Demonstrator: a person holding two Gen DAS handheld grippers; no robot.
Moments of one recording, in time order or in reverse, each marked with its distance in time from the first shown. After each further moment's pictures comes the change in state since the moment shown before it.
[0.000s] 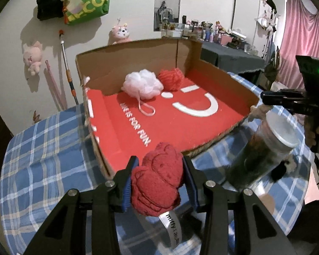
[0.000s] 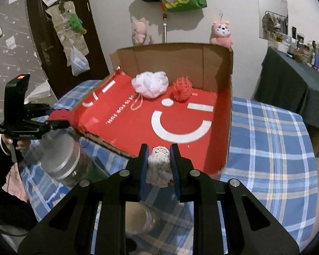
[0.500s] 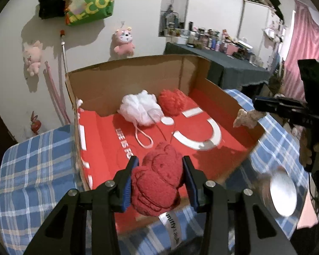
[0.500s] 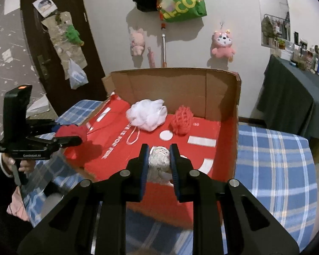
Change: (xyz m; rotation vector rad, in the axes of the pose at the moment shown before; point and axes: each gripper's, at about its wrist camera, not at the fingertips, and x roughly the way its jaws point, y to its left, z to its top) left arm 0.023 -0.001 0.065 -0.061 -0.019 -0.006; right arm 0.034 -0.009 0.067 0.024 -0.045 -0.006
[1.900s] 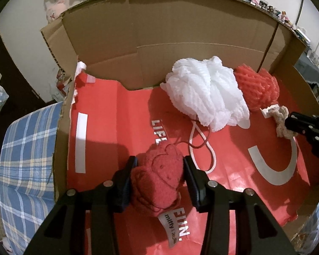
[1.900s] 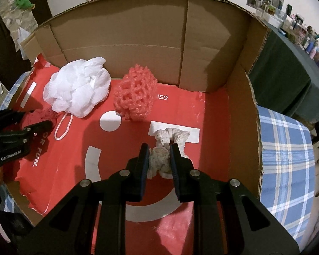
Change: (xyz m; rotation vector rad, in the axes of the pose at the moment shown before) left arm 0.144 0.056 0.034 -0.188 0.285 0.262; right arm 0.137 -0.040 0.014 0.055 0.347 -0.248
